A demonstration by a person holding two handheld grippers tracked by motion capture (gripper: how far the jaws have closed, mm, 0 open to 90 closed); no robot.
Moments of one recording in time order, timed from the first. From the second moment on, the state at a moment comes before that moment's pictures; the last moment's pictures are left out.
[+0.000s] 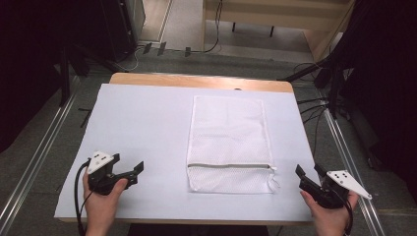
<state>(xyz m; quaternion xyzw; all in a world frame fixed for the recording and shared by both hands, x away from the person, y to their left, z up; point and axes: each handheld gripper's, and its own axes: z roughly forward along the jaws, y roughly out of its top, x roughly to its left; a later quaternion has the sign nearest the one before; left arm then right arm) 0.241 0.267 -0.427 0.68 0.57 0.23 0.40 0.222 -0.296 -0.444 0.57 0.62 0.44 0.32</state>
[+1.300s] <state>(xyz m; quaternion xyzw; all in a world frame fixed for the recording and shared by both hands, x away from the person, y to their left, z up) 0.368 0.150 -0.449 0.73 0.61 -0.08 0.29 0.223 -0.297 -0.453 0.58 0.62 0.46 0.27</state>
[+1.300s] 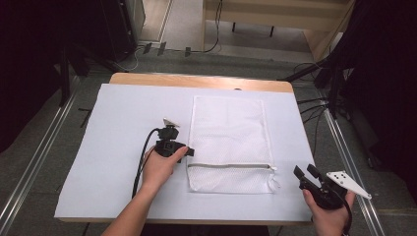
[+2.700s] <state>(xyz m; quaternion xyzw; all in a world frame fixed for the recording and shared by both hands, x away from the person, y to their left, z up) 0.335 0.210 -0.442 0.73 0.61 -0.03 0.31 0.224 -0.282 -0.450 0.53 0.65 0.48 0.25</state>
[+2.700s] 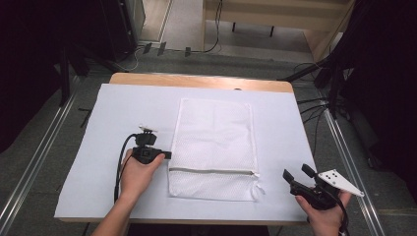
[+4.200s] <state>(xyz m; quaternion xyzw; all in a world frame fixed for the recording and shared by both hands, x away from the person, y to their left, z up) 0.264 0.268 -0.419 0.66 0.55 0.12 0.50 0.215 -0.232 -0.447 0.49 0.70 0.48 0.16</state>
